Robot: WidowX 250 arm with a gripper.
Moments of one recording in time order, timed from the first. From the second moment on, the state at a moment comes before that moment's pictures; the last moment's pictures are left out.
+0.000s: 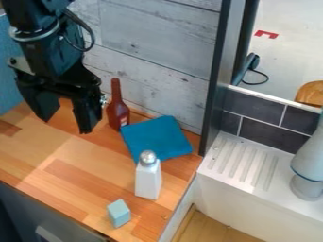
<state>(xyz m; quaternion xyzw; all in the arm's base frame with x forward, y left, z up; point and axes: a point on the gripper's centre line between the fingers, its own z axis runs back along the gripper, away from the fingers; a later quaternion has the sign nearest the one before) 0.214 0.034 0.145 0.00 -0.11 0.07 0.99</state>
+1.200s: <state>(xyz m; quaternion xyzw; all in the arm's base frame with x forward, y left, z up) 0.357 0.073 0.086 0.05 -0.13 0.04 0.99</state>
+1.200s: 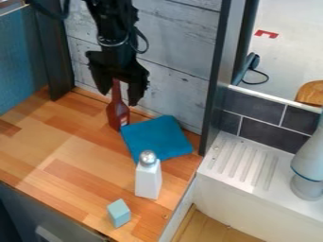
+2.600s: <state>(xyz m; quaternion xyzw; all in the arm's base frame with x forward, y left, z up) 0.412 0.094 0.093 0.09 -0.16 0.08 0.98</state>
